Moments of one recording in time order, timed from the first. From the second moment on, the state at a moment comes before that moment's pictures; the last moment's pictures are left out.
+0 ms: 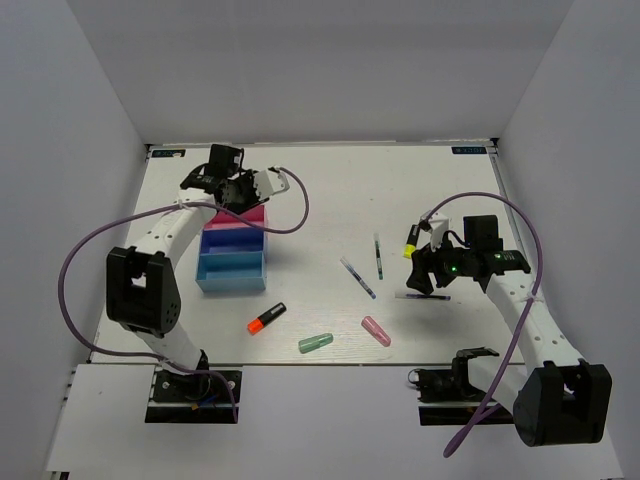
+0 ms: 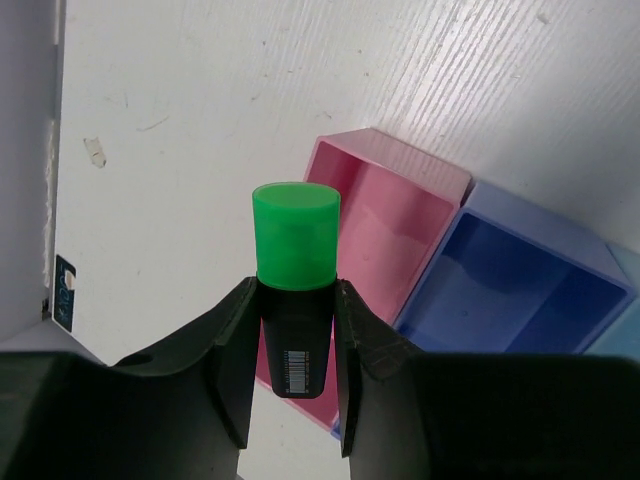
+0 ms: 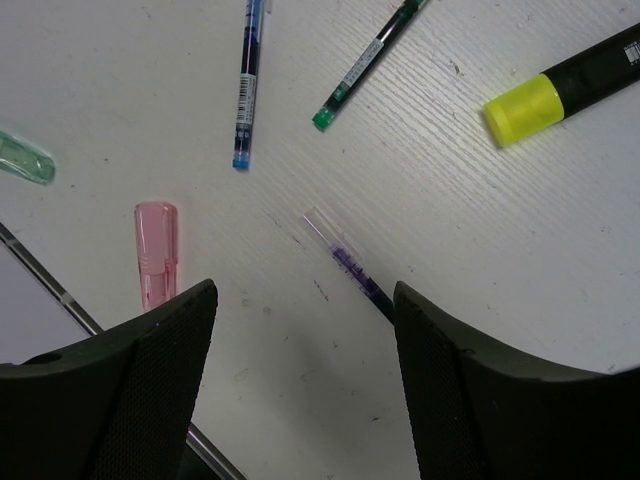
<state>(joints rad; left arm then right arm) -0.24 1.66 1.37 -0.59 0.18 1.00 0.11 1.03 0.74 -0.69 -0.59 -0.42</state>
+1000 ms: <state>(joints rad) -0.22 1.72 1.27 -0.42 0.17 0.94 0.09 1.04 0.75 -0.70 -0.59 -0.42</state>
